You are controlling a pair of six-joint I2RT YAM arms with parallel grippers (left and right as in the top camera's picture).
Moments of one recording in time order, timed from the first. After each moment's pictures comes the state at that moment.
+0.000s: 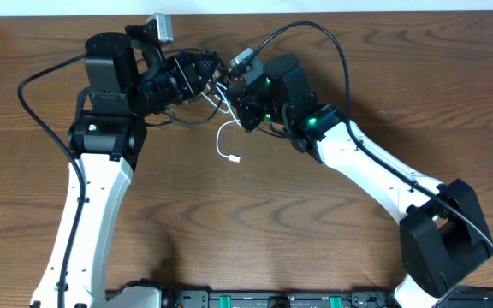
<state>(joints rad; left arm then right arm) -0.07 1.37 1.28 -0.35 0.68 -0.63 0.61 1.83 1.35 -0.07 -0.25 0.10</state>
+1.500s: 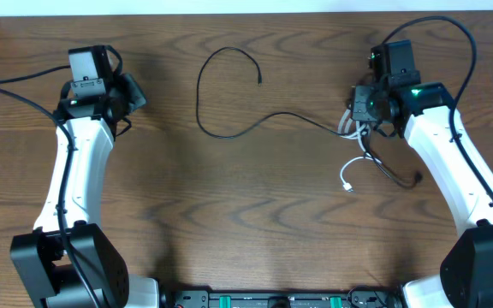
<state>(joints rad) 0.14 1.62 1.28 -0.56 0.02 -0.36 0.20 1.66 1.35 -0.75 0.08 0.28</state>
